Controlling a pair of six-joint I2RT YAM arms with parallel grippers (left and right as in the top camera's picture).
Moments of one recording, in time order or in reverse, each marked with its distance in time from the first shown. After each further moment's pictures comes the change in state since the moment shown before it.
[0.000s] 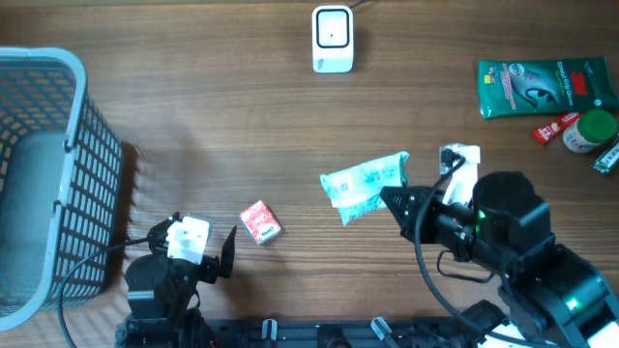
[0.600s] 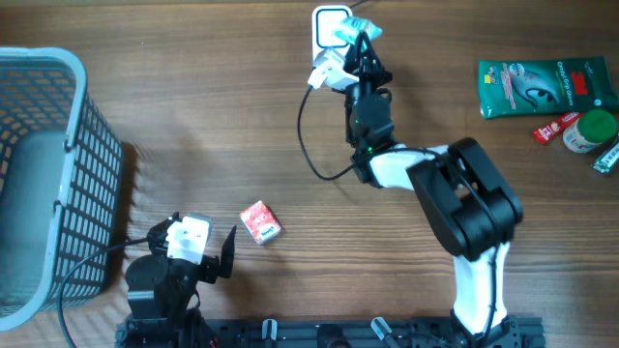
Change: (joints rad) left arm 0.000 0.000 0.000 0.000 -0.003 0.000; right arm -0.064 1.381 0.047 2.065 0.711 -1.881
